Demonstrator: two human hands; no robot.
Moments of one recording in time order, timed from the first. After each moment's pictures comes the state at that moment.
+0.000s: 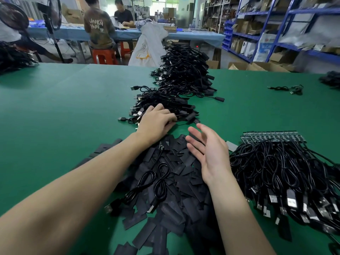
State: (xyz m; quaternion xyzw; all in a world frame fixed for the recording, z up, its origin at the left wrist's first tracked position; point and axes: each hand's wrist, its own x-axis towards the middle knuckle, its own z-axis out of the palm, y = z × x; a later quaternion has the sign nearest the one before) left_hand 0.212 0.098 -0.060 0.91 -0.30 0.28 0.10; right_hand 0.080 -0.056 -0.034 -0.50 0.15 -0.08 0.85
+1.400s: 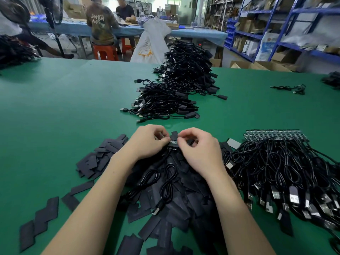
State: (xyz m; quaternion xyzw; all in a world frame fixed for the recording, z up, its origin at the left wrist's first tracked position) left_hand 0.129 0.122 -0.043 0.94 -0.13 0.01 0.32; right_hand 0.081 -0.047 -0.053 -0.89 0.02 -0.15 0.42
